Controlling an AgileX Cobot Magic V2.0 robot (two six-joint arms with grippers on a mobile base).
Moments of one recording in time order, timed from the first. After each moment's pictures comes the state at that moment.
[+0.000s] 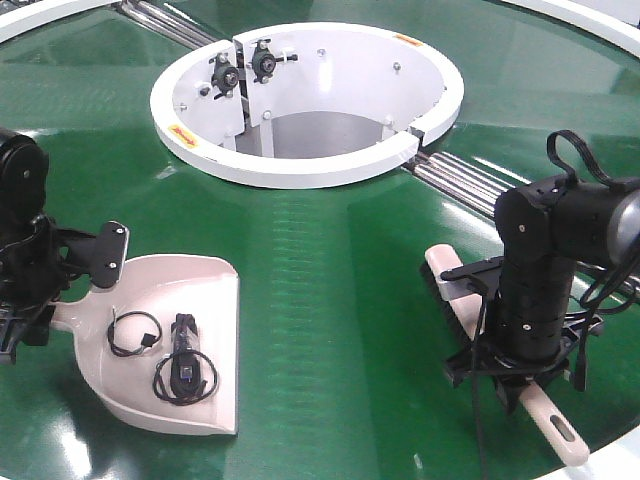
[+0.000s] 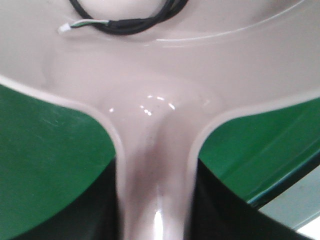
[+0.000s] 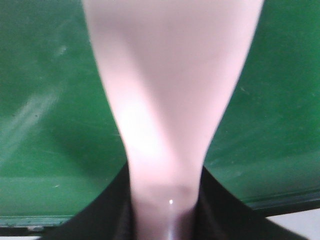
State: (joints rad) left arm -0.15 1.75 -1.25 0.21 1.19 1.18; right arm 0.29 1.79 -1.12 -0.05 1.21 -0.01
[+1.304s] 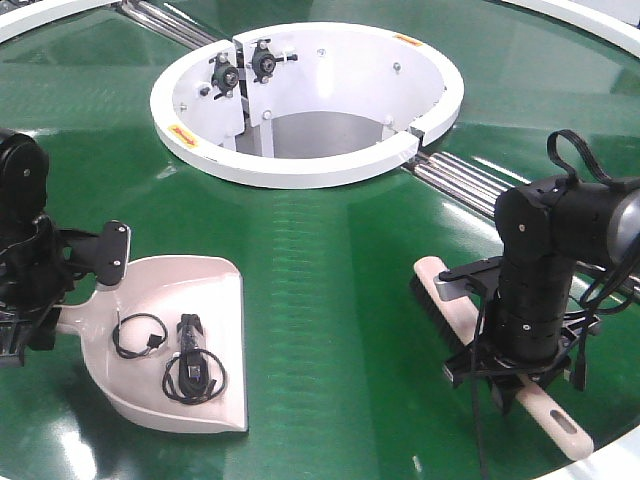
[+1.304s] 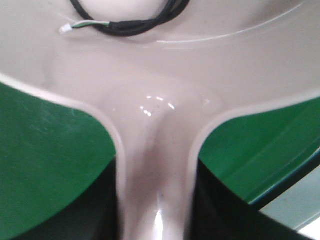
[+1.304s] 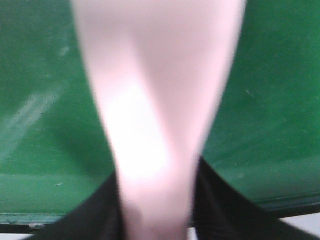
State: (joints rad) left arm -0.15 1.75 -1.25 0.17 1.20 1.15; right arm 0.29 1.79 -1.12 -0.04 1.21 -0.03
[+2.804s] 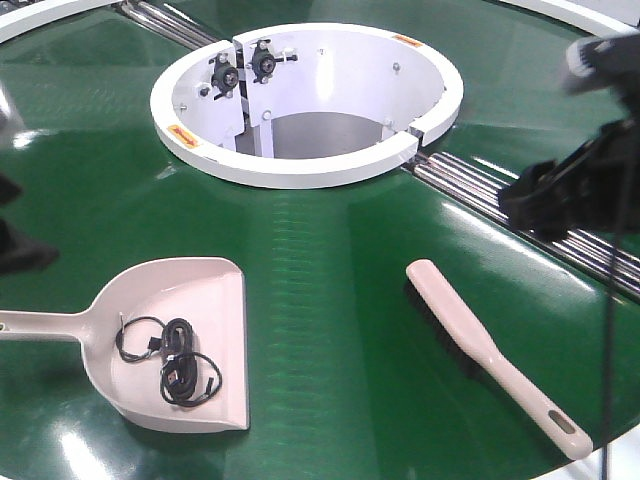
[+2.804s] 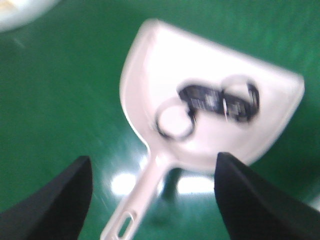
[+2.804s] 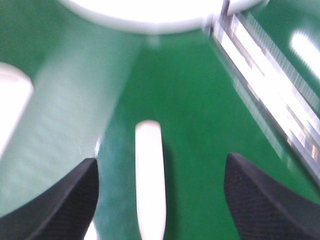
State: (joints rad) left arm -0.15 1.14 -1.25 -0.19 1.11 0.83; right arm 0.29 1.11 -1.12 -0.03 0.78 -0.06
